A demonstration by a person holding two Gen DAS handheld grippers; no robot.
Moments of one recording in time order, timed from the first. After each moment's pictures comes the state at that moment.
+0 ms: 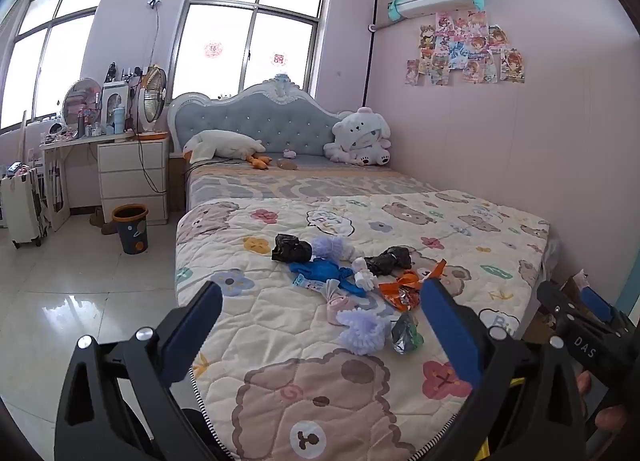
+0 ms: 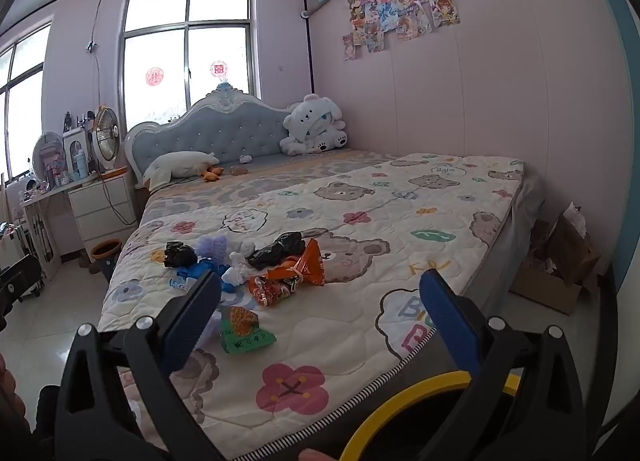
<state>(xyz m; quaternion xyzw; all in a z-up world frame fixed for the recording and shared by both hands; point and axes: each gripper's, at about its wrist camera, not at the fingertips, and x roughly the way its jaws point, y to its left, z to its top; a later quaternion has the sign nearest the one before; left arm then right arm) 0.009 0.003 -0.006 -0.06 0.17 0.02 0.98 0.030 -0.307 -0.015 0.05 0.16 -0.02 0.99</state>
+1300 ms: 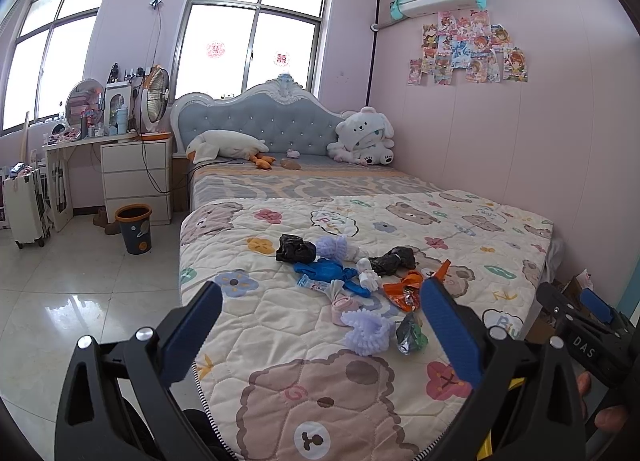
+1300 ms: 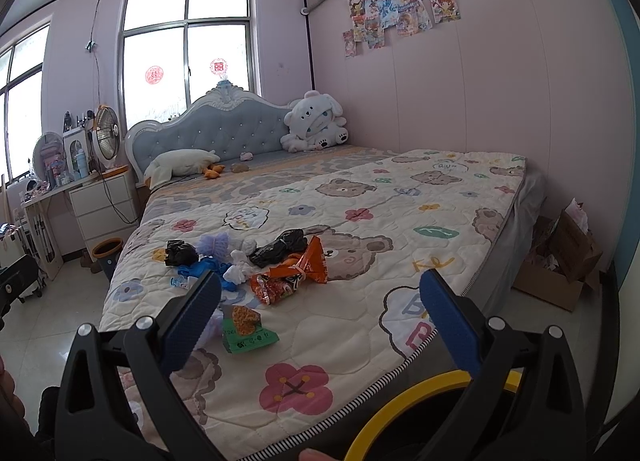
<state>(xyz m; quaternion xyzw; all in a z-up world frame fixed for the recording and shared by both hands) 0.008 0.006 -0.006 -0.06 0.17 0.02 0.98 0.033 -0.302 -0.019 0.05 0.17 -0.02 0.98</state>
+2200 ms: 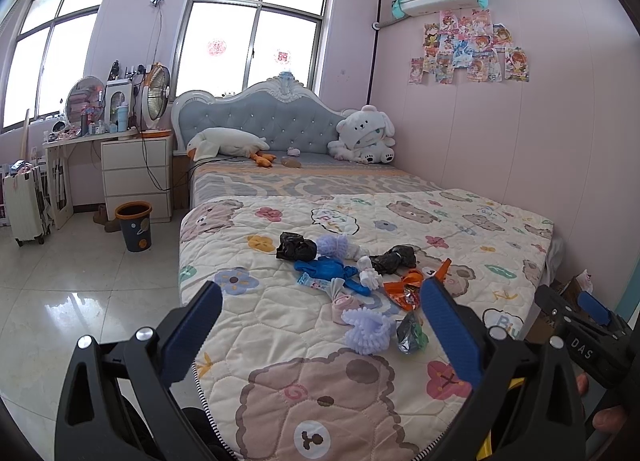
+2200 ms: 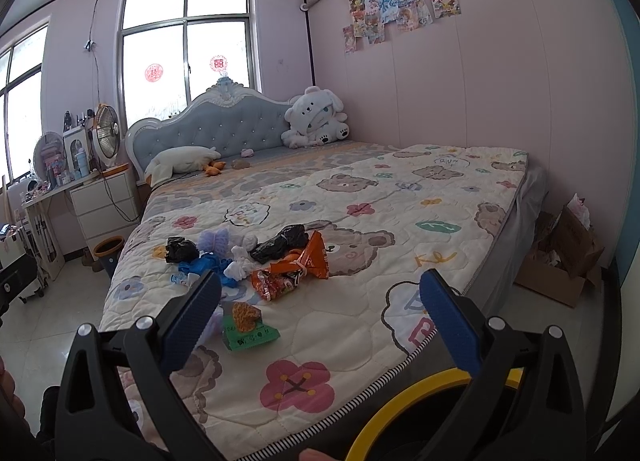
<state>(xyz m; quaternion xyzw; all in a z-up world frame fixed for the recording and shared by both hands) 0.009 0.008 -0.006 -0.07 0.17 0.02 0.98 0.043 -0.301 -0.031 0.06 0.17 -0.01 0.98</state>
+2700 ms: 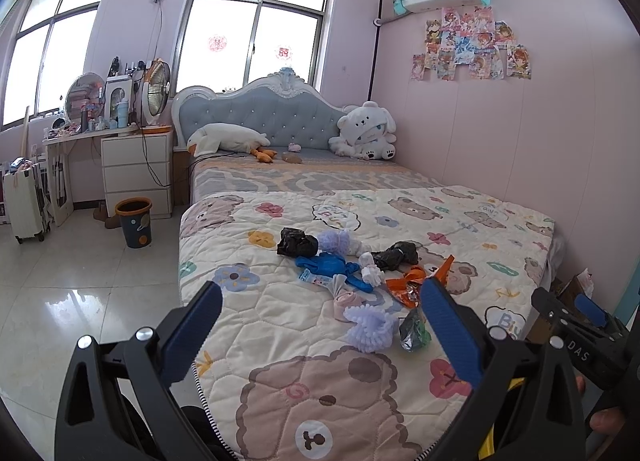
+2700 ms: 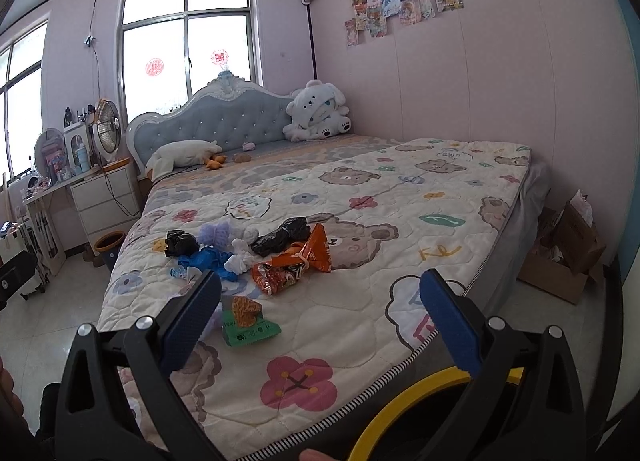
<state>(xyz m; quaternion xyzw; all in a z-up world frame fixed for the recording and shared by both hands) 0.014 0.010 -0.013 -0.07 0.18 0.02 0.98 0.048 -0.302 -0.031 0.06 0.19 -0.01 0.98</state>
